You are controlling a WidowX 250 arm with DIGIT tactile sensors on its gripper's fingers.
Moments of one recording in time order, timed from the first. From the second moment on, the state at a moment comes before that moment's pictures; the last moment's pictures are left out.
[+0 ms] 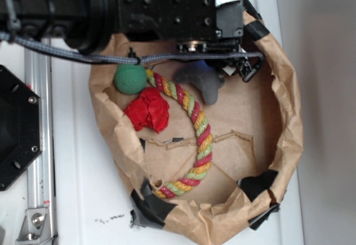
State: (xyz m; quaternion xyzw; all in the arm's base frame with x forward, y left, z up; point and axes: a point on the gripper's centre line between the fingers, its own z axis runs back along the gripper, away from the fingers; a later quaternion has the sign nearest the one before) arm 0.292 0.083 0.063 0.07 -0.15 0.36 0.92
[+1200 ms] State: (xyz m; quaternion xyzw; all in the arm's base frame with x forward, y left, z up) arm 0.286 0.098 0.086 0.02 -0.23 0.45 0.86
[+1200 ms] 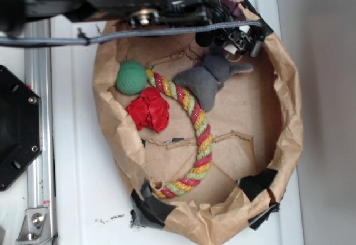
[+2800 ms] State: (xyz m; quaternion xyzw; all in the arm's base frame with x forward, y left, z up) arm 0.278 0.077 0.040 0.08 -0.25 0.41 0.88
